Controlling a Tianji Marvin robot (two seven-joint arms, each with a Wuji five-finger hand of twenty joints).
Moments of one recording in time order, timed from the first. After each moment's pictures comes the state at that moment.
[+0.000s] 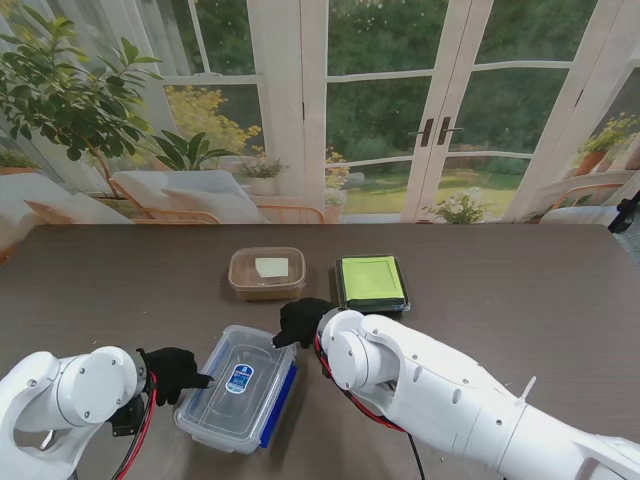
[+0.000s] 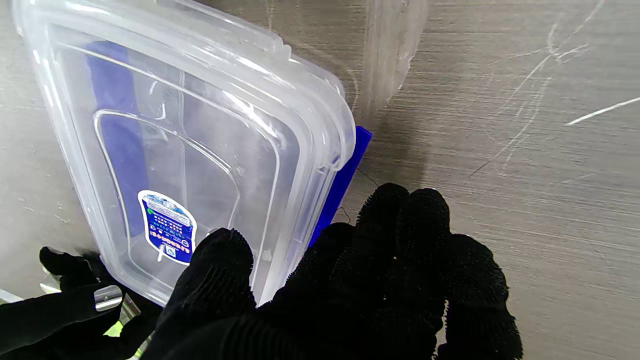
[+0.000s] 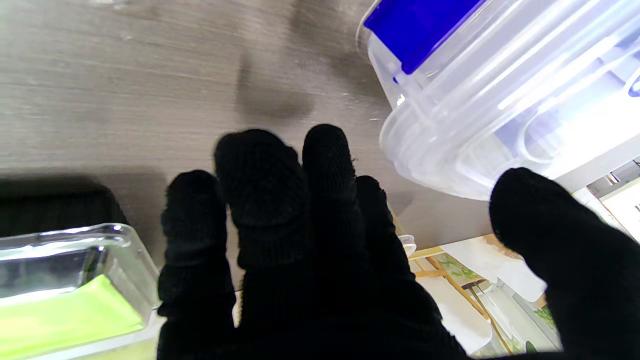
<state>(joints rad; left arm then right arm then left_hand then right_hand) 1.72 -0.95 -1.42 -1.96 0.74 0.36 -0.87 -0.94 -1.22 0.43 -1.36 -0.44 0.40 0.16 1.00 0.04 0.00 -0.02 0.75 0.46 0.13 0.16 0.99 0.45 0.33 0.79 0.75 0.49 0.91 0.93 0.27 0.48 1.33 0.99 0.19 -0.52 1.09 -0.12 0.57 0.14 0.61 0.20 1.12 0.08 0.72 0.61 1.28 0.12 1.07 0.63 0.52 0.34 1.43 0.51</state>
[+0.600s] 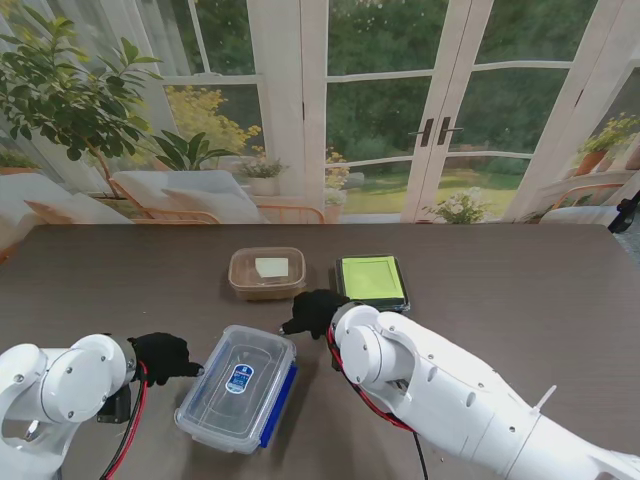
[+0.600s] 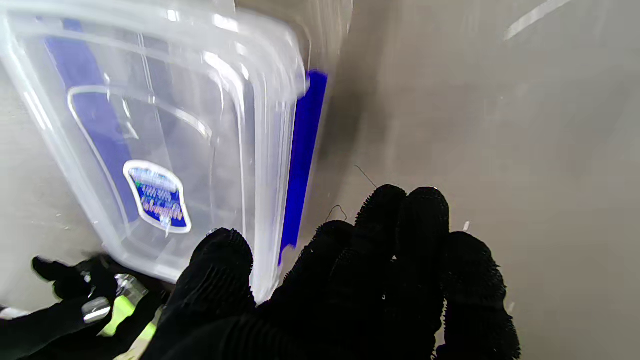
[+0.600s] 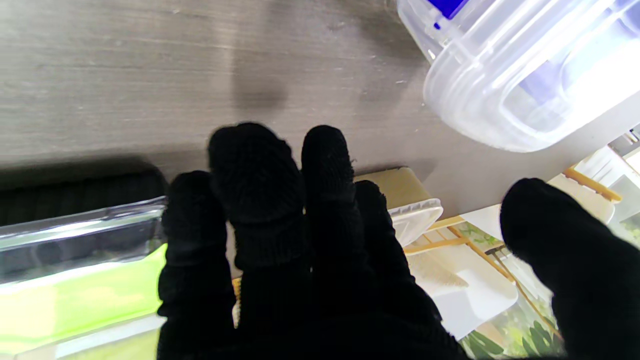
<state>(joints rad) 1.72 -0.96 -1.48 -1.99 0.84 0.22 -0.88 -1.01 -1.20 0.54 -1.39 -0.46 0.41 0.14 1.00 0.04 0.00 -0.02 0.75 0.43 0.13 0.17 0.97 0.44 0.29 0.75 0.72 0.49 0.83 0.89 0.25 0.46 1.29 0.95 0.15 -0.45 1.04 -0.11 0.53 0.15 0.61 0.20 1.10 0.09 0.73 0.60 1.28 0.15 1.04 0.61 0.52 0.34 1.43 0.52</state>
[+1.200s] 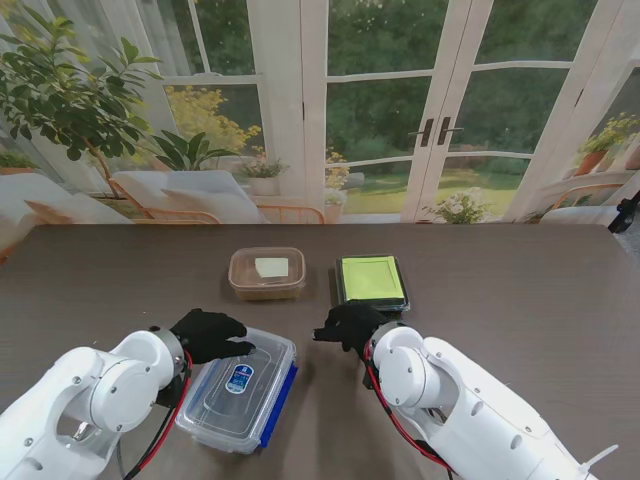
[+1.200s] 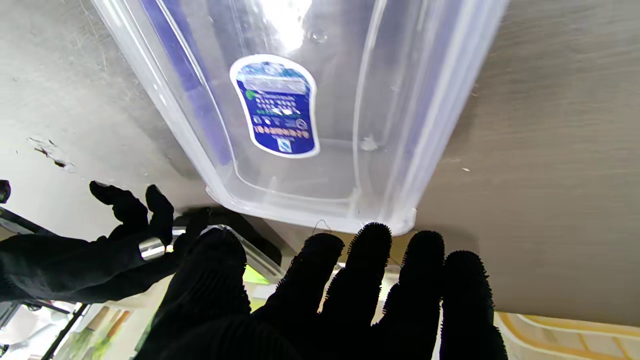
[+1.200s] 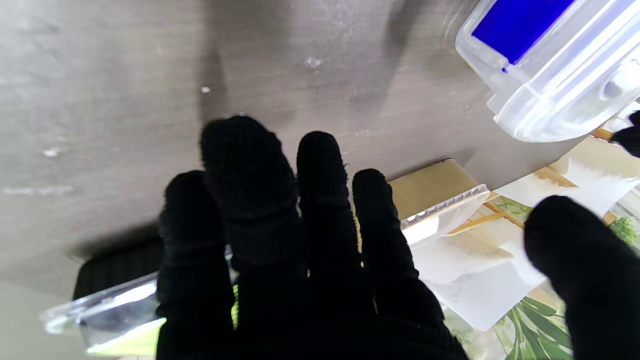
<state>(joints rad) 1.63 -0.98 -1.27 -1.94 0.85 0.13 -0.59 -1.25 -1.12 0.79 -1.52 -0.50 0.38 0.15 0.97 0.04 -0.01 -0.02 0.63 0.37 0.09 0.17 0.70 0.40 0.12 0.45 0.43 0.45 0.26 0.52 0.06 0.35 0.78 0.71 0.07 -0.36 0.93 -0.11 0.62 0.10 0.61 0.20 1.04 0.13 0.73 0.60 1.26 0.19 1.00 0.60 0.52 0.35 1.43 0.52</state>
